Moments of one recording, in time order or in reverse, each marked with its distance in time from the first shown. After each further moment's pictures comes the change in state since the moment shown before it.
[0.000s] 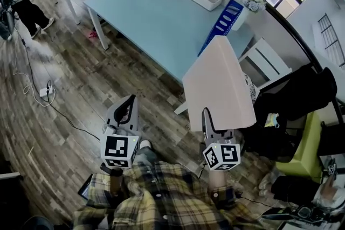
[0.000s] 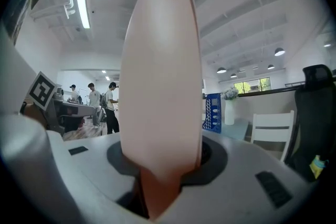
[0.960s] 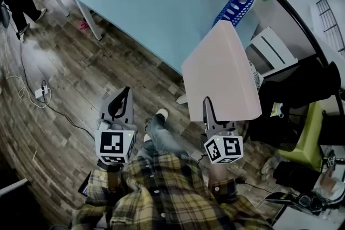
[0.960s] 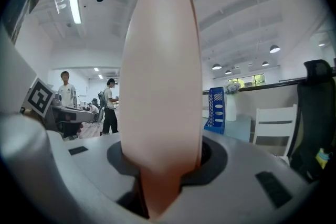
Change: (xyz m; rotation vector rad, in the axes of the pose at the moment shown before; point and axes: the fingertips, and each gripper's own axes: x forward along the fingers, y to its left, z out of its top) left arm 0.069 0.072 -0.023 -0.008 0.057 -0.034; right arm 0.084 0.013 -0.010 0.036 0.034 -0.059
